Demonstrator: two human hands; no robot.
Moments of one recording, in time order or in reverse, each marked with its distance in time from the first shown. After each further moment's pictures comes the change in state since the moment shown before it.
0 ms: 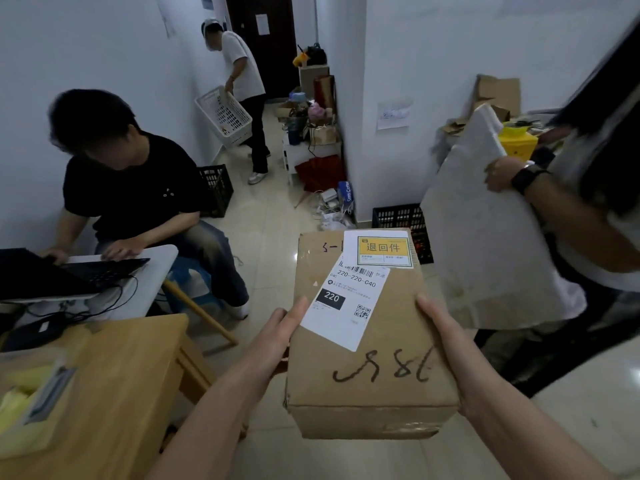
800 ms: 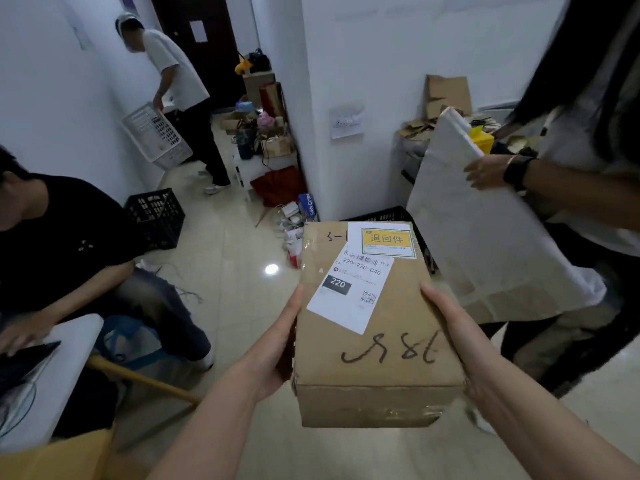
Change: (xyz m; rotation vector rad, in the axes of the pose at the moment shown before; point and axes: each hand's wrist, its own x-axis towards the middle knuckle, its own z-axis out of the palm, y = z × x) left_hand 0.191 0.090 0.030 -0.080 -0.304 -0.043; right_hand 0.157 -0.092 -0.030 0.130 0.132 -0.018
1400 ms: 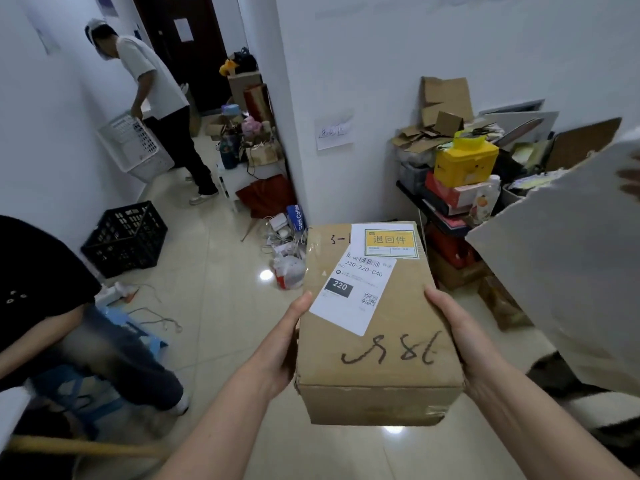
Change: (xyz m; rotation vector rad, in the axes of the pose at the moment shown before) left_hand 0.193 0.091 0.022 -0.110 0.054 0.000; right_hand 0.169 -0.109 -0.027 0.073 -0.032 -0.028
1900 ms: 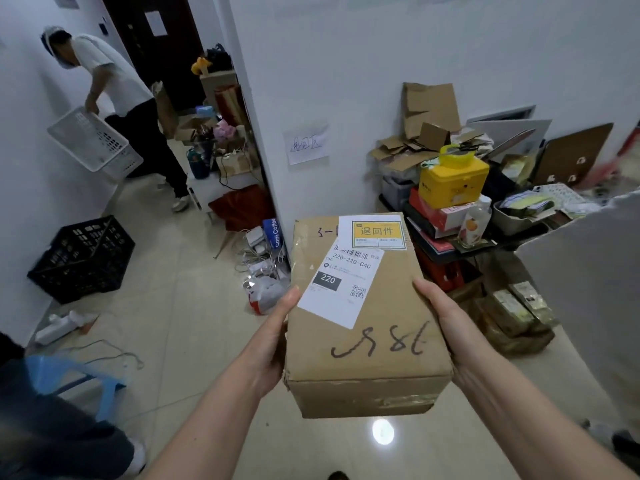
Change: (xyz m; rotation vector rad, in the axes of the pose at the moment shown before) left_hand 0.193 0.090 0.050 -0.091 0.012 0.021; right_hand 0.174 -0.126 -0.031 0.021 0.027 -0.036
